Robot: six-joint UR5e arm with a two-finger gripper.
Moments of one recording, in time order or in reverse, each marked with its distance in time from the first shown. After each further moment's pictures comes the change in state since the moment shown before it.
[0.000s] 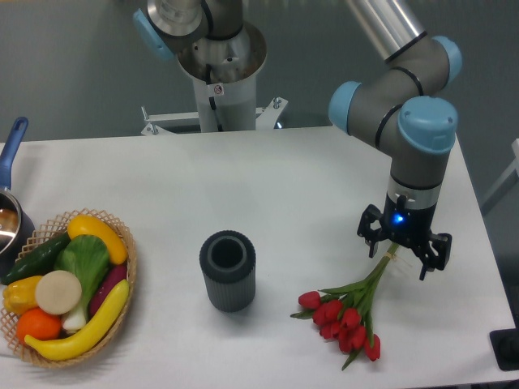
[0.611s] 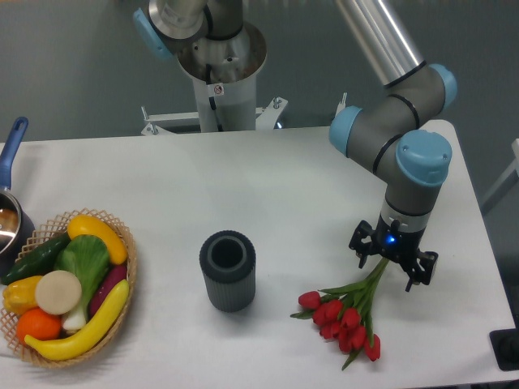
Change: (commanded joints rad) arm 0.006 -0.055 -0.017 0.002 0.002 0.001
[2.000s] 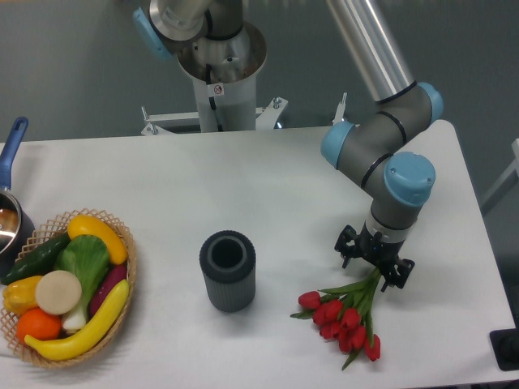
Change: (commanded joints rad) arm -0.011 -0.034 -0.038 0.002 0.009 0.031
